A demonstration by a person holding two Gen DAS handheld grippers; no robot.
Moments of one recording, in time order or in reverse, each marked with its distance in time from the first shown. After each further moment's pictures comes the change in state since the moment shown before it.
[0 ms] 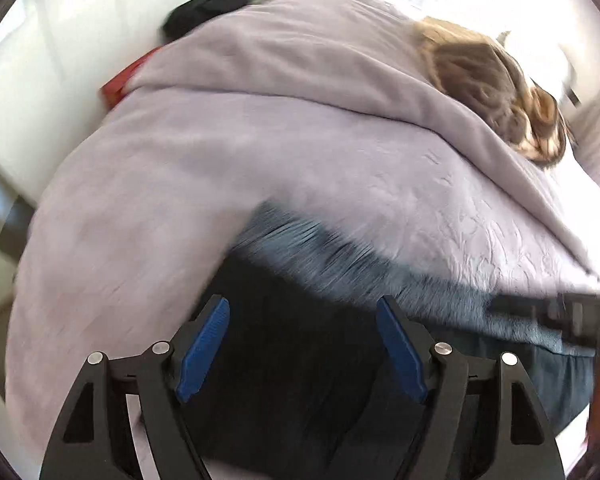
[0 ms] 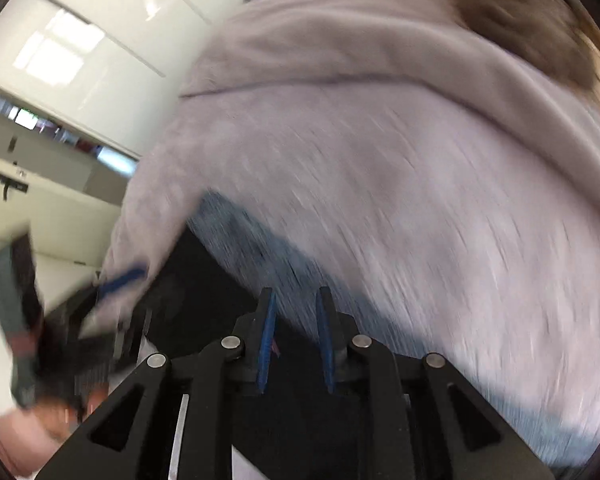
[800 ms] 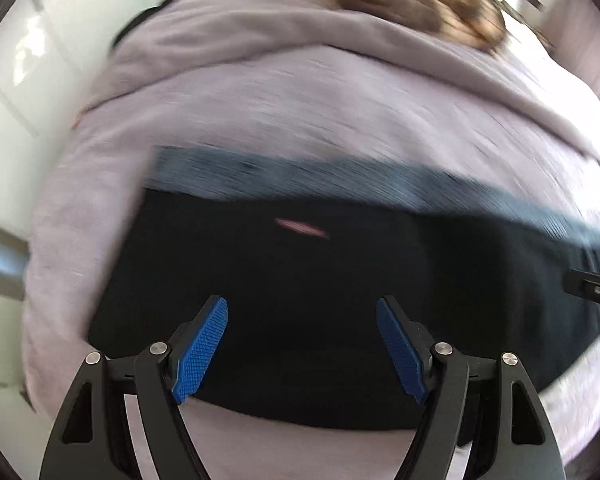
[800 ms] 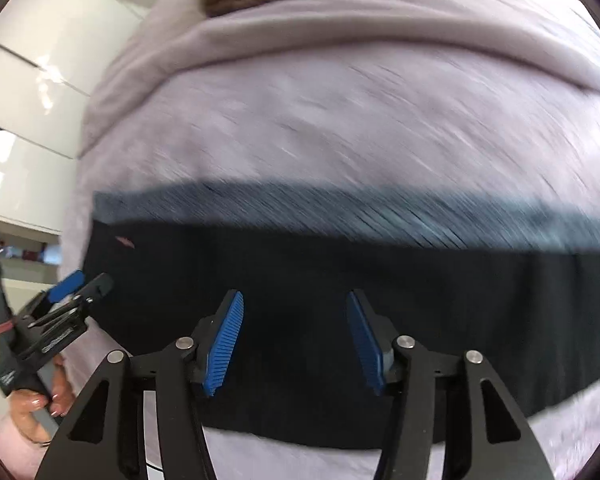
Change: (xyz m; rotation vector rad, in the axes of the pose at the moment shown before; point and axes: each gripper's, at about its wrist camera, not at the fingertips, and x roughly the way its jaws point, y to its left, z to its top) left arm -0.031 -0.107 -0.080 0.254 0.122 0.049; right arm -0.081 -0.125 -0.159 0.441 -0.119 -0.157
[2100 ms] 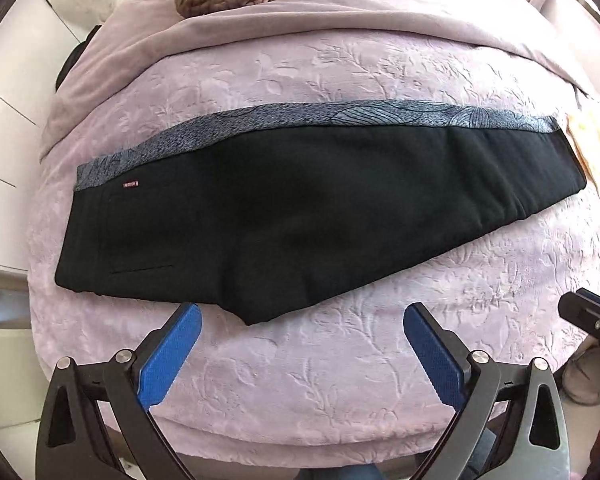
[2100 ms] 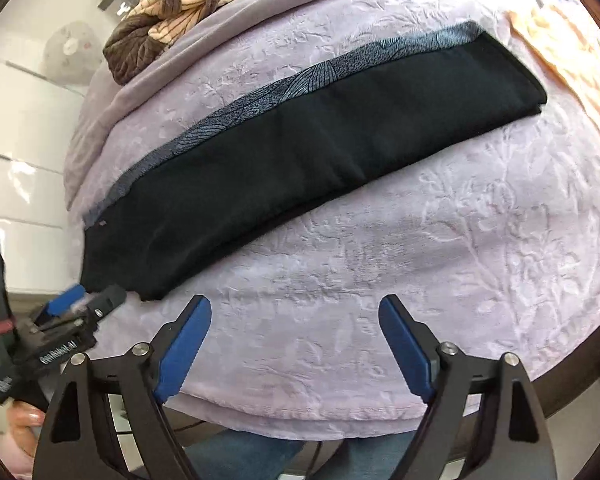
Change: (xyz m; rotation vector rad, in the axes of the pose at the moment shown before) left arm -0.088 -0.172 -0.055 0.212 0.110 0.023; right arm -0.118 -0.131 -0.151 0.281 -0.075 0.001
